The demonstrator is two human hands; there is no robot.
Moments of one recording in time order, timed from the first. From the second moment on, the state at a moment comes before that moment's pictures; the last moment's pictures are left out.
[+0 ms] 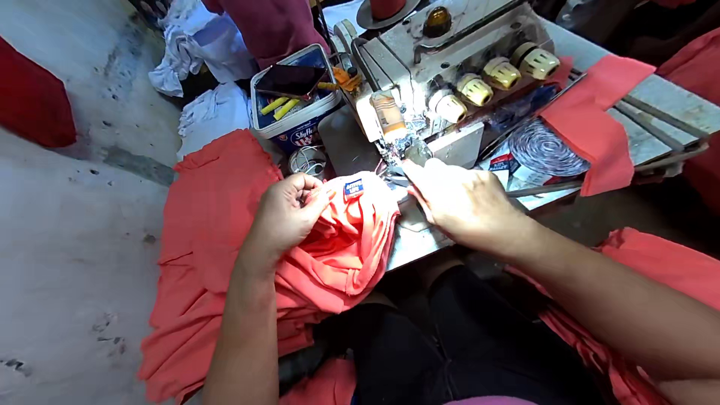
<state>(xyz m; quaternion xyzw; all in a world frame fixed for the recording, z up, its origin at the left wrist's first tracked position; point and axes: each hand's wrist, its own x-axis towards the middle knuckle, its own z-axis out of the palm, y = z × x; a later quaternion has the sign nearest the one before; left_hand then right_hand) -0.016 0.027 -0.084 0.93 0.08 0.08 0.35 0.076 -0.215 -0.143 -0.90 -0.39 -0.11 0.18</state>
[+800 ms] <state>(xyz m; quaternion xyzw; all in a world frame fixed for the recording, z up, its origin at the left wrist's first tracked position) -0.020 -0.001 -0.099 0.83 0.08 0.07 0.55 0.050 -0.197 -0.130 -0.81 -0.47 -0.10 0.33</state>
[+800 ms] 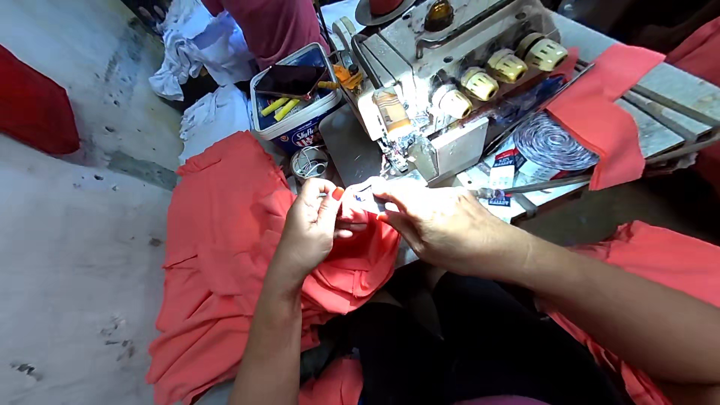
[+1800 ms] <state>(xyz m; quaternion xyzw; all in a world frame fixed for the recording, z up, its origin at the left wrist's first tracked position) -0.014 0.001 -0.117 0.97 0.04 0.18 0.16 0.040 -0.223 -0.209 -0.72 -0.17 0.10 0.66</state>
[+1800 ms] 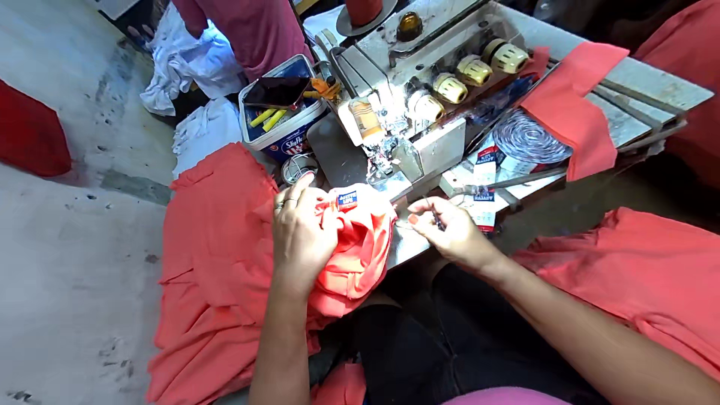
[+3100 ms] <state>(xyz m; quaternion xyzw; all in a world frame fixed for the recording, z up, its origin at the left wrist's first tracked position) -0.013 0.001 -0.124 0.76 -0.07 0.03 0.64 0.064 -0.214 -0.175 -0.66 -0.36 0.13 0.65</state>
